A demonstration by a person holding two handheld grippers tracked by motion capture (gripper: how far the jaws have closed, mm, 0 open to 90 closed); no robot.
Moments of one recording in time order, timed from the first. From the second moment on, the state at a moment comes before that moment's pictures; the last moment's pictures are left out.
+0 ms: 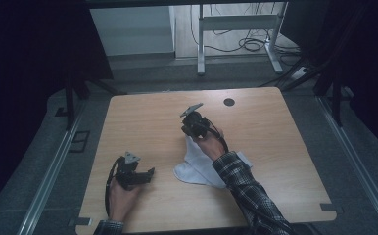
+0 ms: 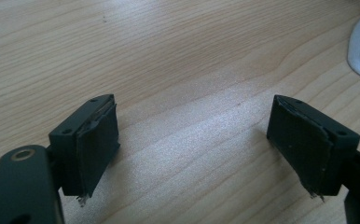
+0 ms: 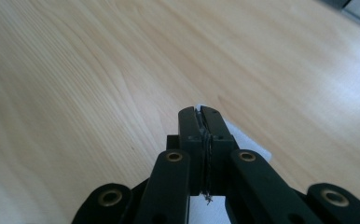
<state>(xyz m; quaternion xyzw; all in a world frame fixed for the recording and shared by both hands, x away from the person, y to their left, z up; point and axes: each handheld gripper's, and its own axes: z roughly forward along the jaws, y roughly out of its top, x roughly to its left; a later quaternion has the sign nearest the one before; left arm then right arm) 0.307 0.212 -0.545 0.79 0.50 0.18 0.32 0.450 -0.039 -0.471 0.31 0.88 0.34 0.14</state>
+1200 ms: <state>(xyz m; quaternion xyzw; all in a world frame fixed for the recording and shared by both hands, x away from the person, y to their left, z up) 0.308 0.212 -0.545 0.78 0.50 0.19 0.32 0.421 -0.095 -0.379 0.31 0.82 0.44 0.17</state>
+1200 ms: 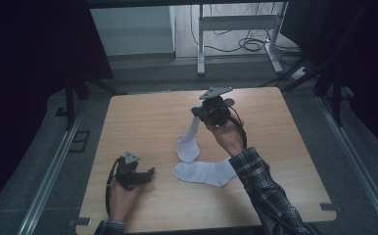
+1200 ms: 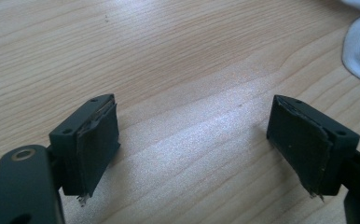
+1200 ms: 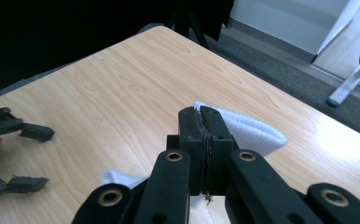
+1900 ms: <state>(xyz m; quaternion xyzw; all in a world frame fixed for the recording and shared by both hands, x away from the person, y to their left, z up) 0.308 0.212 -0.545 0.78 0.50 0.18 0.32 0.423 -0.040 -0.301 0.26 0.81 0.48 0.22</state>
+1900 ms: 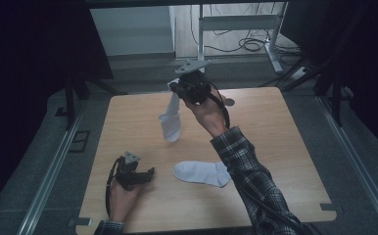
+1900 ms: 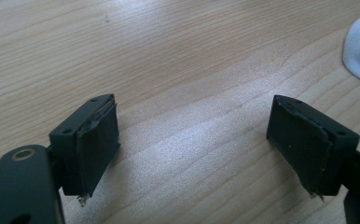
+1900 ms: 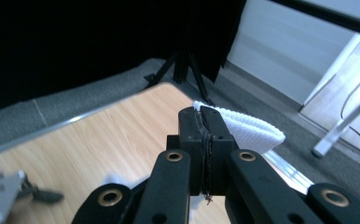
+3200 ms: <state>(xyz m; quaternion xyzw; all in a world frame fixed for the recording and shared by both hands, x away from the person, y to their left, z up) 0.330 0.199 -0.537 0.79 0.49 0.18 0.32 0.372 -0.258 -0.490 0.44 0.80 0.37 0.17</state>
